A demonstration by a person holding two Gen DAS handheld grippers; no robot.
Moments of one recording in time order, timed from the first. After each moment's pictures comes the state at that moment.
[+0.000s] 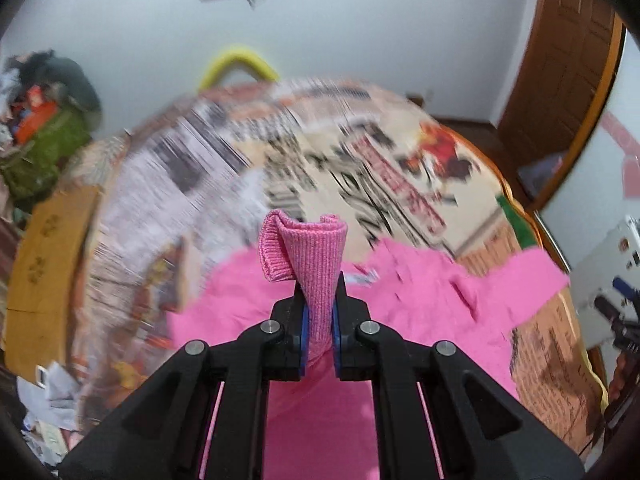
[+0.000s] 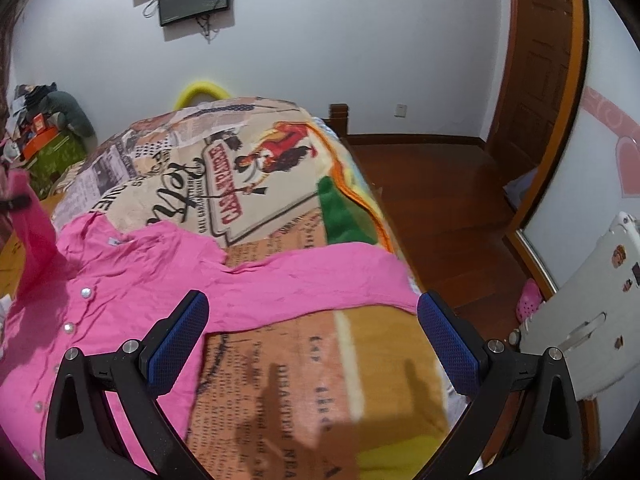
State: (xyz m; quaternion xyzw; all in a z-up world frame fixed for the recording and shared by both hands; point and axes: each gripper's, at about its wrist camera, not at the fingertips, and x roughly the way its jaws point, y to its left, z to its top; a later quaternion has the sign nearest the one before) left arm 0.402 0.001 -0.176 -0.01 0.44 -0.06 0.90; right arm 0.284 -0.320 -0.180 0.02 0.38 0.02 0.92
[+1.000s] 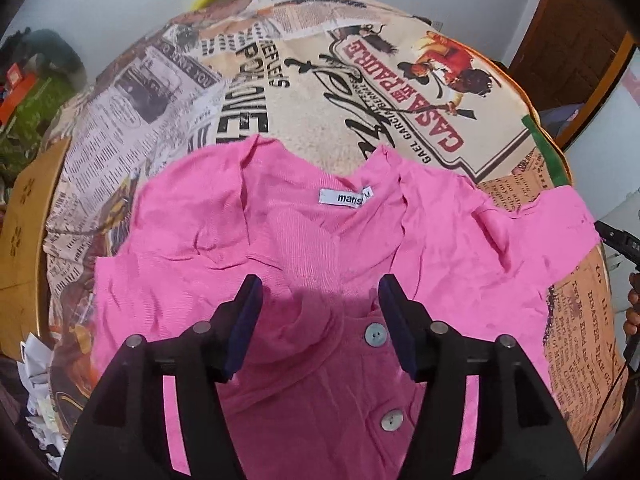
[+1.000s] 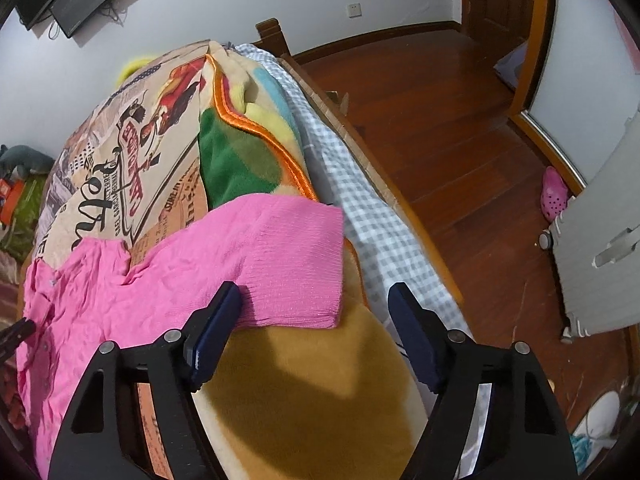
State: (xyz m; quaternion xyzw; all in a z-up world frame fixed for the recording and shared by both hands) left arm 0.417 -0.031 -0.251 0.01 0.53 -0.05 0.84; right arm 0.360 -0.413 -0.263 0.16 0.51 -0.01 0.85
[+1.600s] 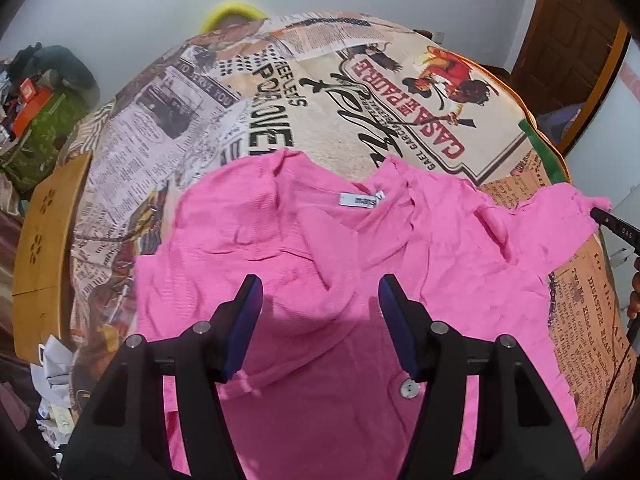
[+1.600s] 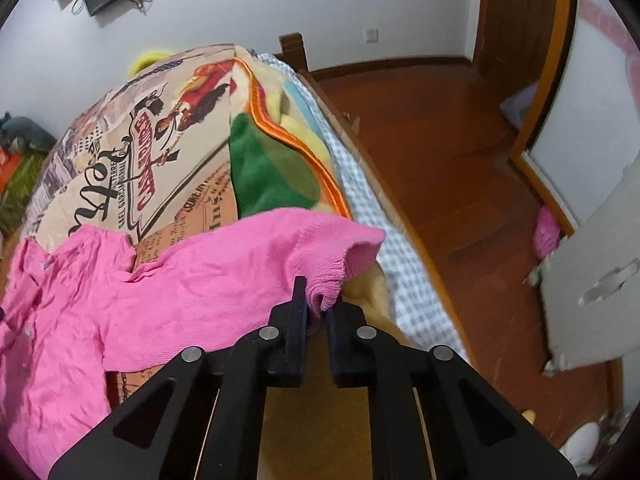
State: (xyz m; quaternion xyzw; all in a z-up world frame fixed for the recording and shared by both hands) left arm 0.394 -0.020 -0.230 0.03 0.51 -0.03 0.86; right arm 0.361 -0.380 -0.247 0.08 0.47 -0.01 0.88
